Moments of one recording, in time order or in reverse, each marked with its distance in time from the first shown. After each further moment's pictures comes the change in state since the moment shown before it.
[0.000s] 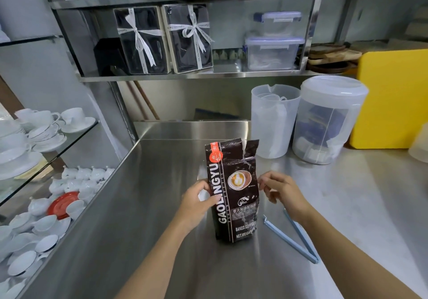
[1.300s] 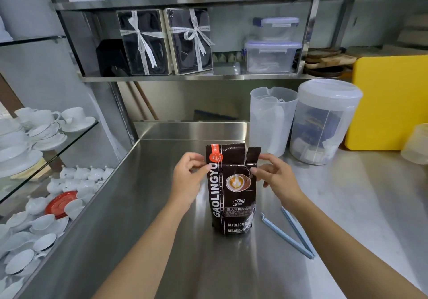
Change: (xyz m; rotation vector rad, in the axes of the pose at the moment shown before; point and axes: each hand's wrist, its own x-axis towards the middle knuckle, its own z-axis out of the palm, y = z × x) left_hand 0.016 0.039 -0.021 -0.251 0.280 0.043; right_hand -0.006 -0.033 0.016 0.000 0.106 -0.119
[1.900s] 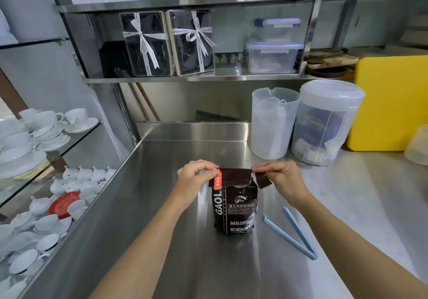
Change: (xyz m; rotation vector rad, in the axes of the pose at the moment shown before) left_hand 0.000 0.003 -0.009 0.163 -0.281 0.017; right_hand 0.003 -0.003 -0.006 -0.021 -0.065 -0.117
